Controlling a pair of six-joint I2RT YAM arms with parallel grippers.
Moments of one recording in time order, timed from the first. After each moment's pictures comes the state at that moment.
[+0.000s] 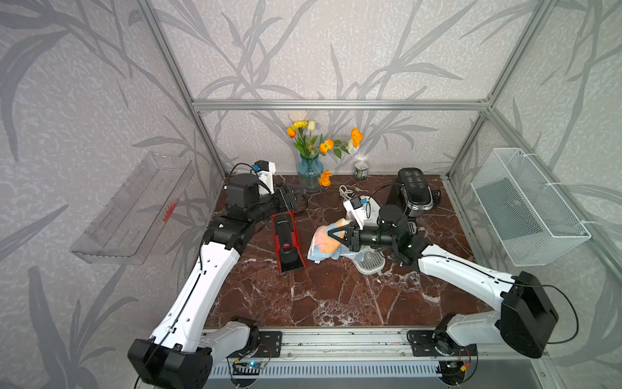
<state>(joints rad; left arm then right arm) -0.24 1.13 1.24 -0.46 0.38 -0.53 0.71 1.36 0.90 0.23 -0.63 0.51</state>
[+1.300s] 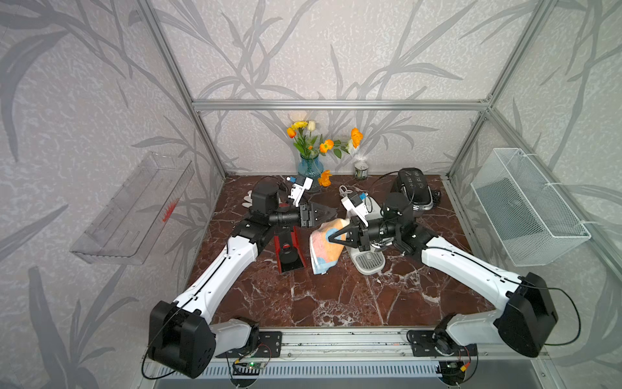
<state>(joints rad) -0.32 1.25 1.03 -0.07 0.99 -0.62 0.64 1.37 1.02 0.24 -1.07 0.49</state>
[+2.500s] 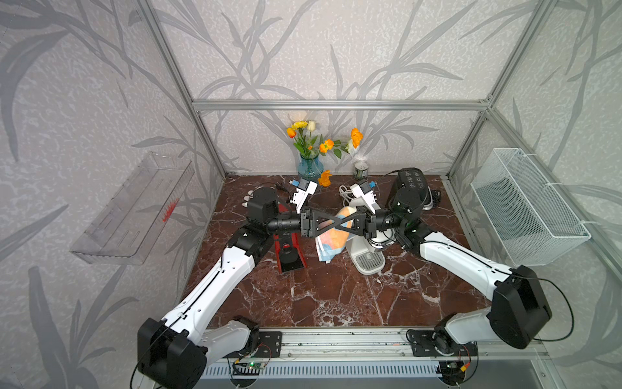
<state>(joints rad) -0.40 1.15 1.00 -0.02 1.02 -0.63 0.56 1.43 1.01 0.51 -1.15 0.72</state>
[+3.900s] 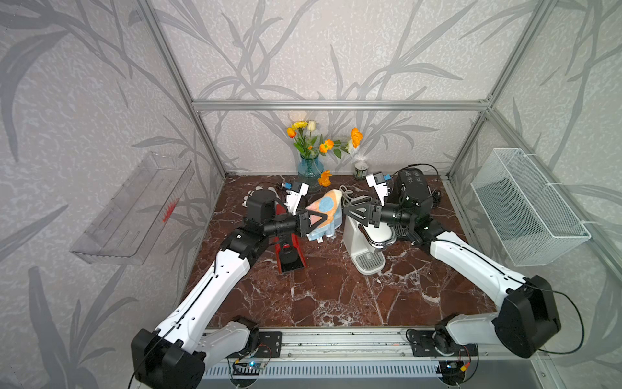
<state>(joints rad) -0.36 1.10 1.03 -0.28 0.74 -0.45 0.46 1.37 1.01 0.30 -0.89 0.63</state>
